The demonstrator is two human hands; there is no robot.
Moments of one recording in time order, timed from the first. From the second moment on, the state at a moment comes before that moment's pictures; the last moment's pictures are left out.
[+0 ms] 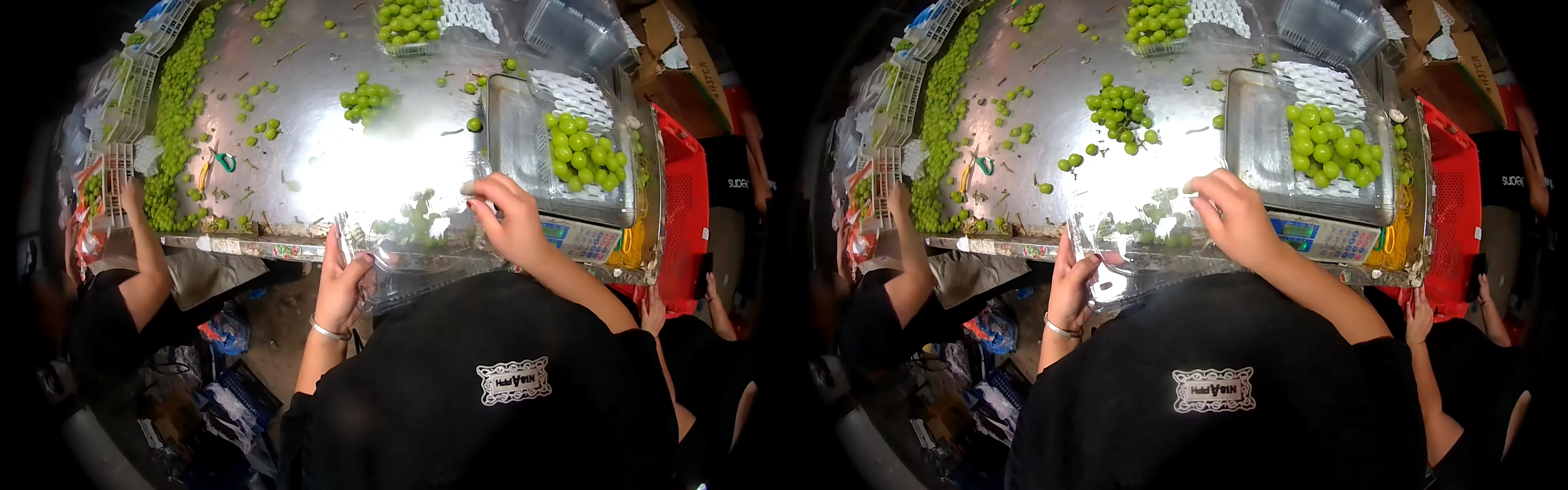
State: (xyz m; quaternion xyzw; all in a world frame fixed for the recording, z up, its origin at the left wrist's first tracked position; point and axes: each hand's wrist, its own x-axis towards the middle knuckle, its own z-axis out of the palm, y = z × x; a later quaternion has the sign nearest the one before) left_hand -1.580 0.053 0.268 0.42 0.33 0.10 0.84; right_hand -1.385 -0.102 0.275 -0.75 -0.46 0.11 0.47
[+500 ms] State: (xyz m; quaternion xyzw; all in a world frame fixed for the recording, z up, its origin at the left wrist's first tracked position) left_hand -1.580 0.040 0.284 0.44 0.33 0.10 0.83; right_hand -1.418 -0.109 0.262 -0.74 -0.45 0.13 0.48
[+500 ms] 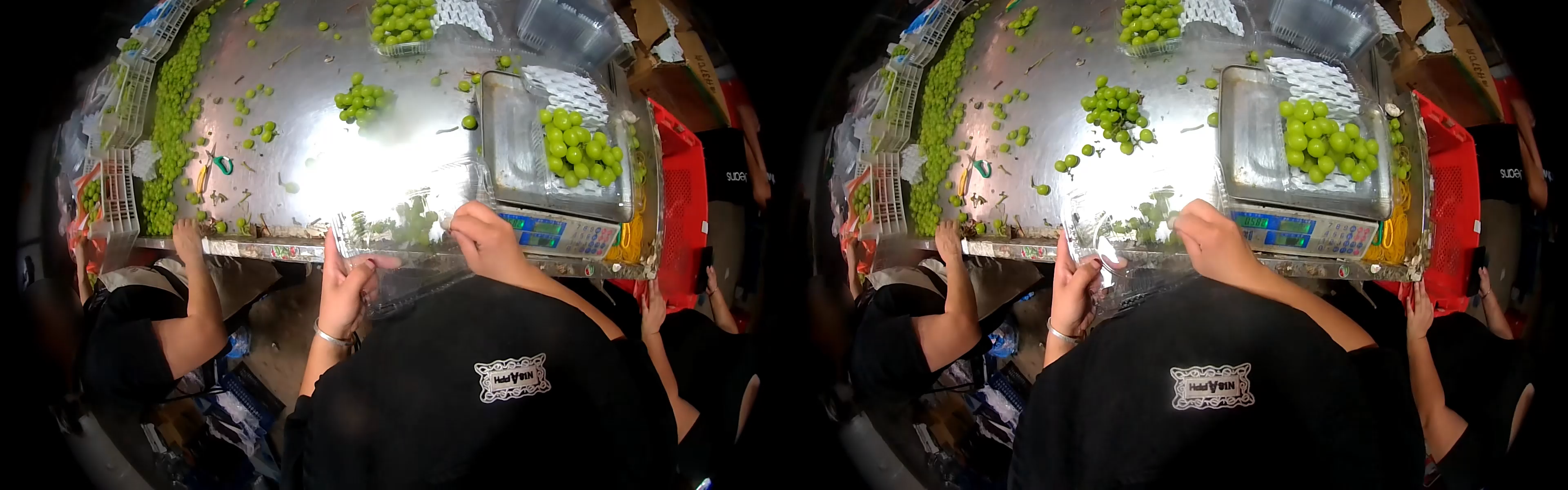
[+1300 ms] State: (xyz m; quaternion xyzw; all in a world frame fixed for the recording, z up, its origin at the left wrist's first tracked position) left_hand -1.583 0.043 0.279 0.45 0.33 0.09 0.82; right_hand -1.420 -0.106 0.267 -0.73 -0.44 0.17 0.49
